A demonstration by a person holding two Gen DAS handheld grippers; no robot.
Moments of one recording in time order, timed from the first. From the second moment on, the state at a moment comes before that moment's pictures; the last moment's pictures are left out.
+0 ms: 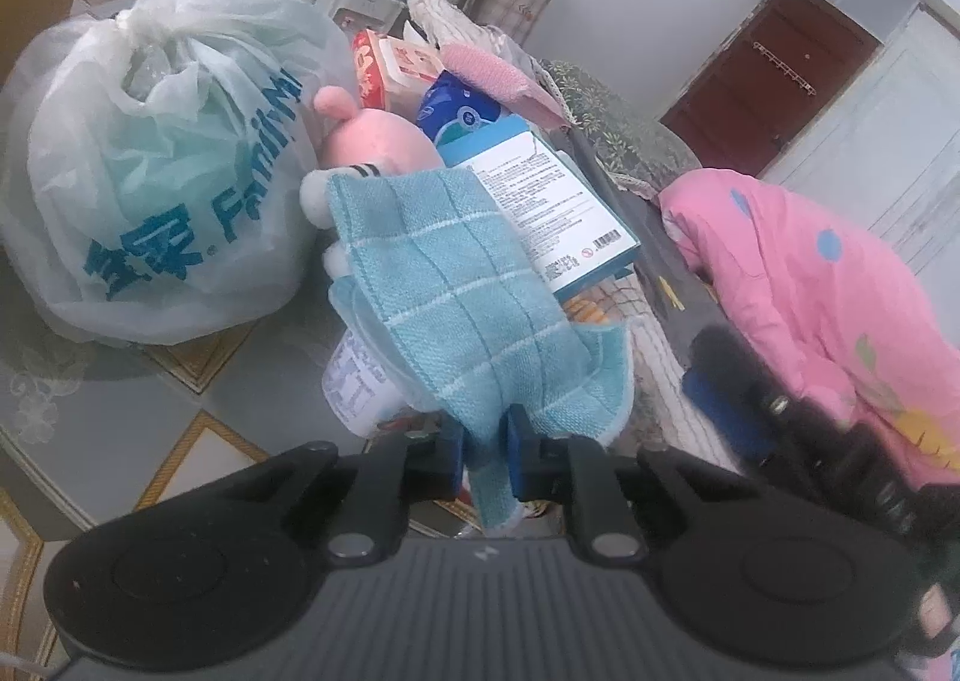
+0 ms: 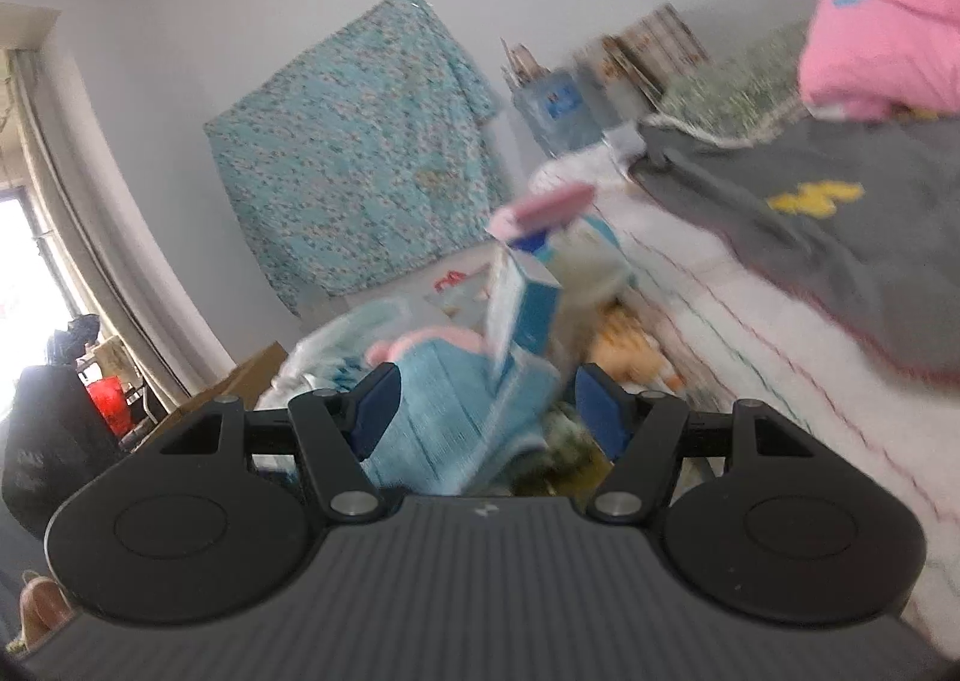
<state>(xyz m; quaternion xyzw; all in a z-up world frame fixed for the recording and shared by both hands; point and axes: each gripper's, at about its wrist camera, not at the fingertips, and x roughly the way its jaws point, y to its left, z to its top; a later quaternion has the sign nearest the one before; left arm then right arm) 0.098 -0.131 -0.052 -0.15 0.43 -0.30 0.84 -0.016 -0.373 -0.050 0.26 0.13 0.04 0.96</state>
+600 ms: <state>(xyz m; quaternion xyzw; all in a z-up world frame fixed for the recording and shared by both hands) 0.097 -0.109 -0.005 -0.10 0.35 -0.30 0.88 0.048 -0.379 -0.022 0.24 0.18 -0.01 0.95</state>
